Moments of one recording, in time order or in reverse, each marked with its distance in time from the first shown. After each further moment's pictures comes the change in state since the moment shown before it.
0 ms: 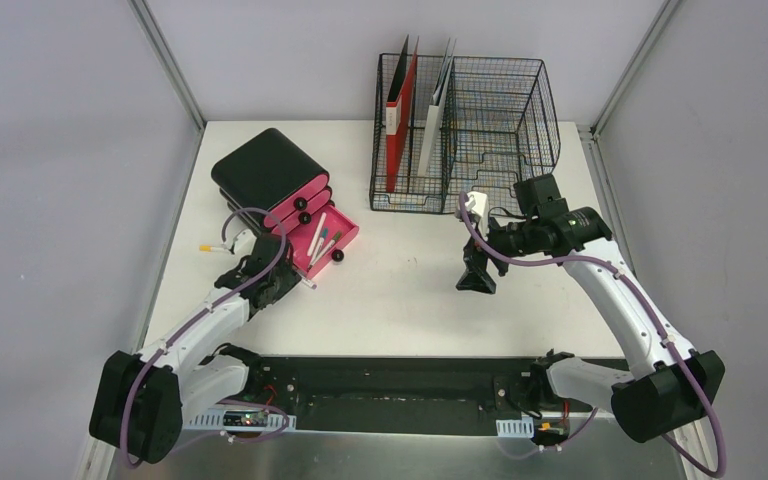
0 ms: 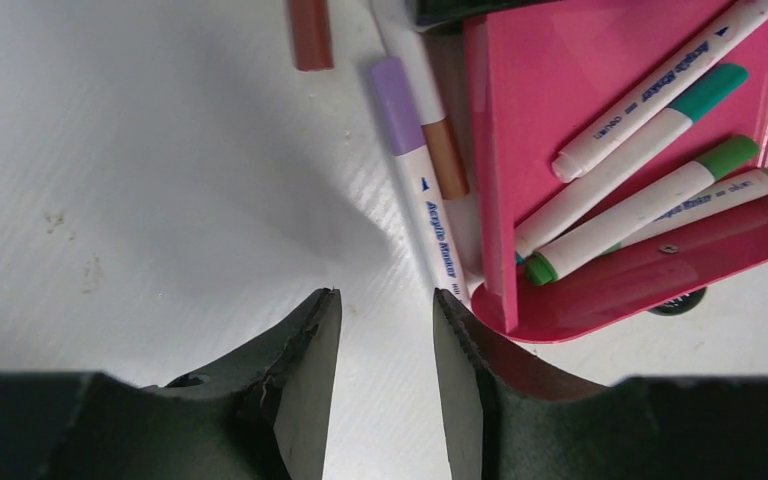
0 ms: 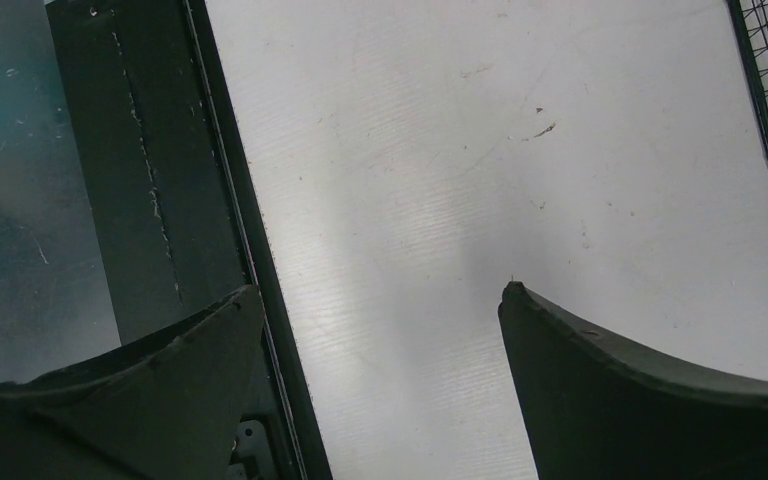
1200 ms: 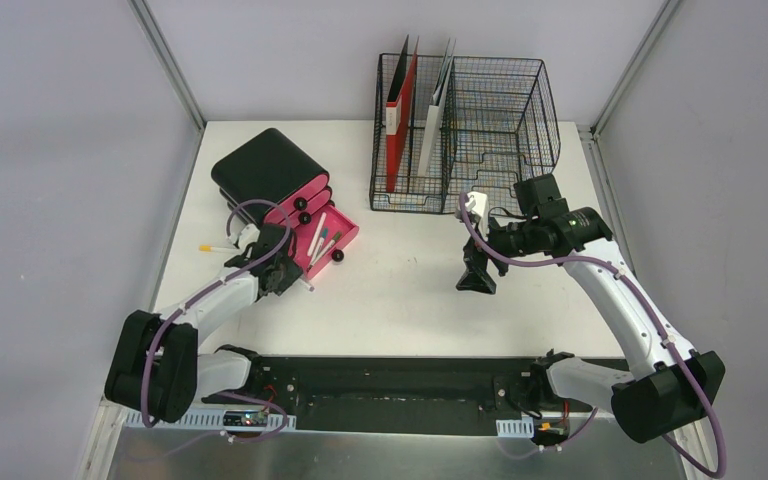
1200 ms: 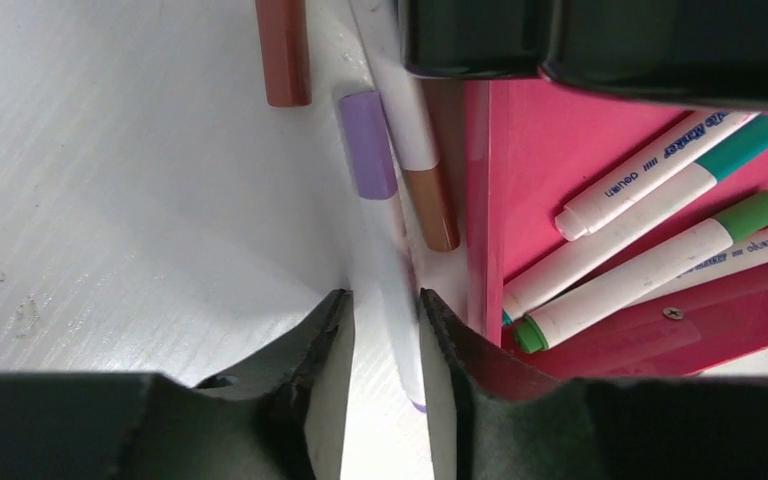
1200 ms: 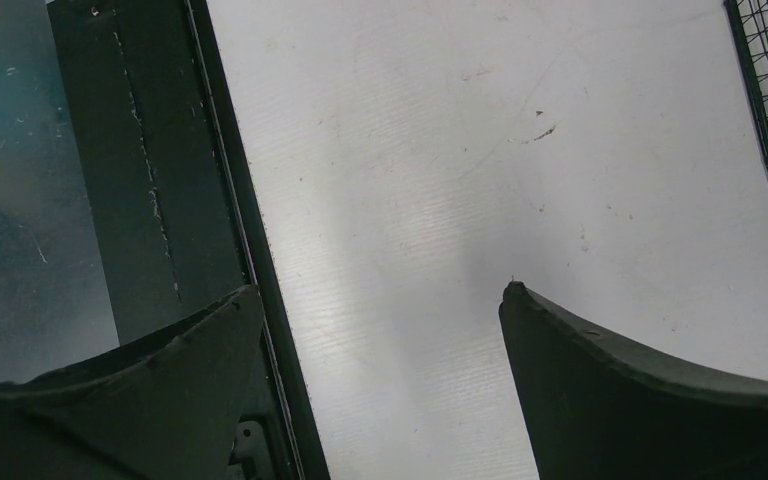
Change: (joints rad) left arm 0.047 0.203 0.057 0.087 0.069 -0.026; right arm 0.000 -0.002 0.000 0.000 -0.004 -0.007
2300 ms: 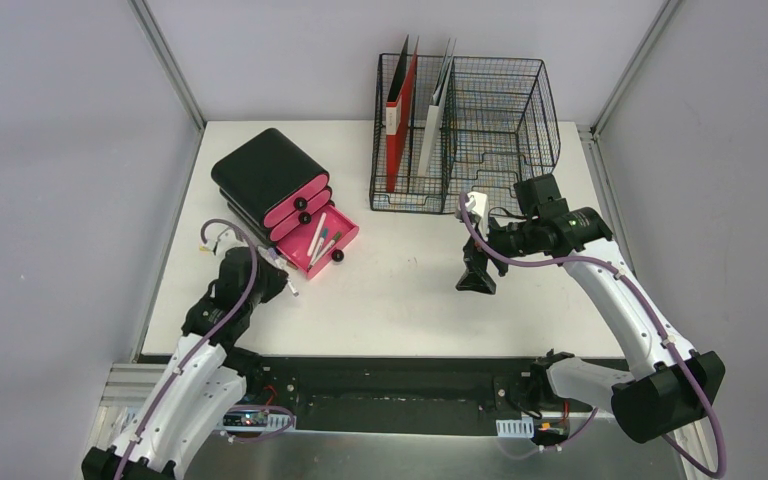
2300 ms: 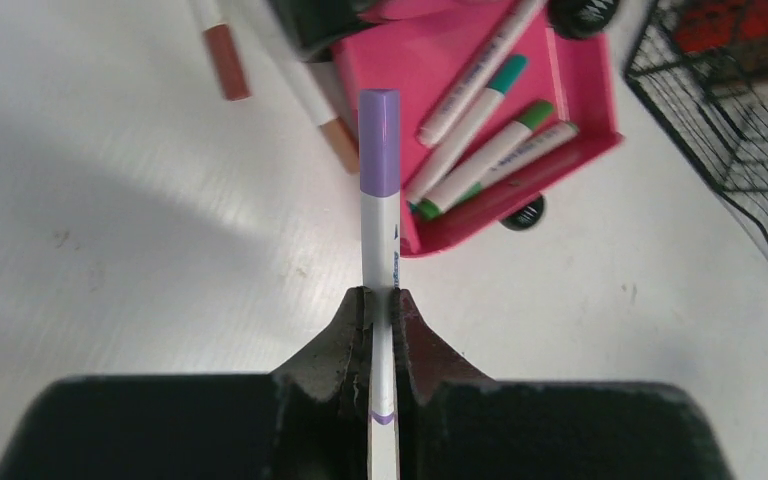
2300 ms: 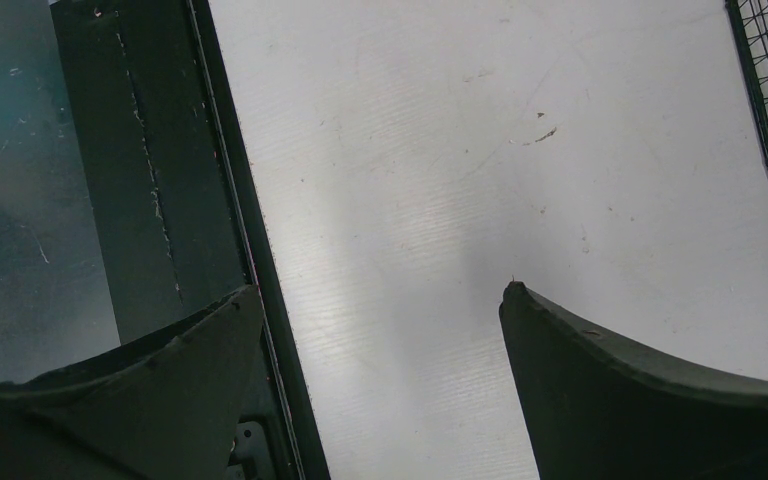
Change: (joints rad) left arm 0.000 -0.603 -0.078 -0.192 0.031 0.126; right arm 0.000 0.000 0.000 0.000 -0.004 -0.001
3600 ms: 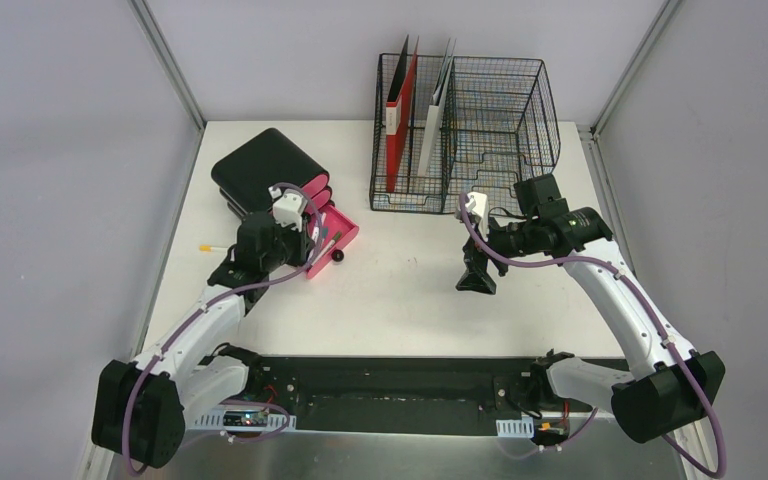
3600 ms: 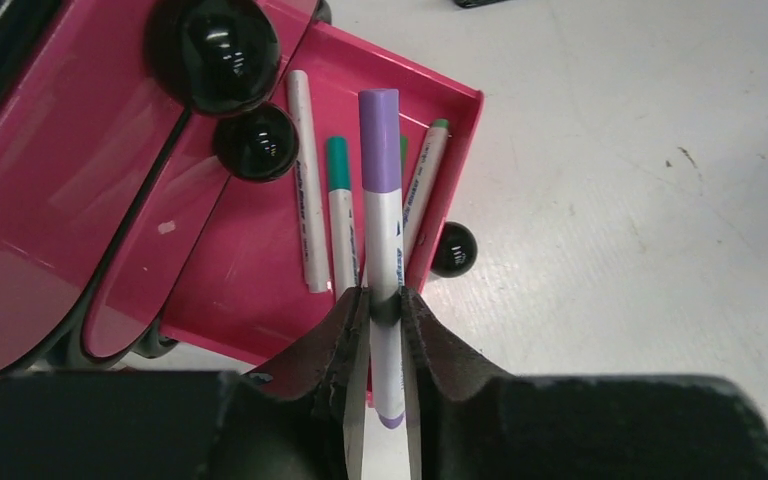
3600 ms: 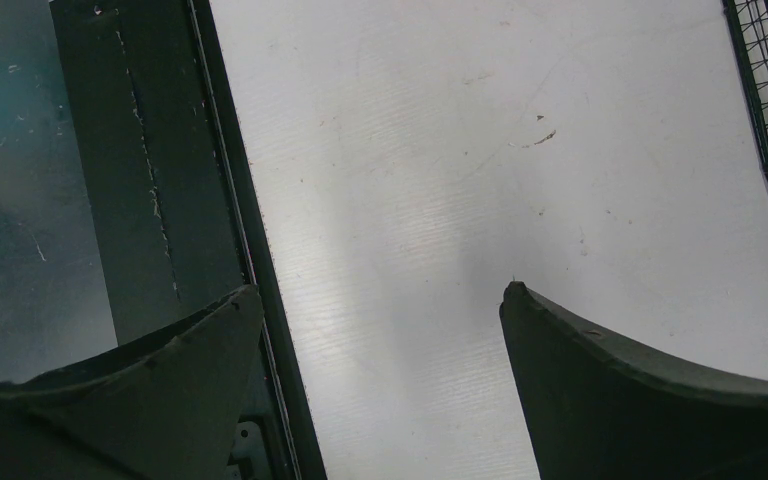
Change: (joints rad) left arm 0.000 0.359 0.072 0.509 0.379 0.802; right arm 0.000 0.000 0.000 0.000 -0.004 -0.011
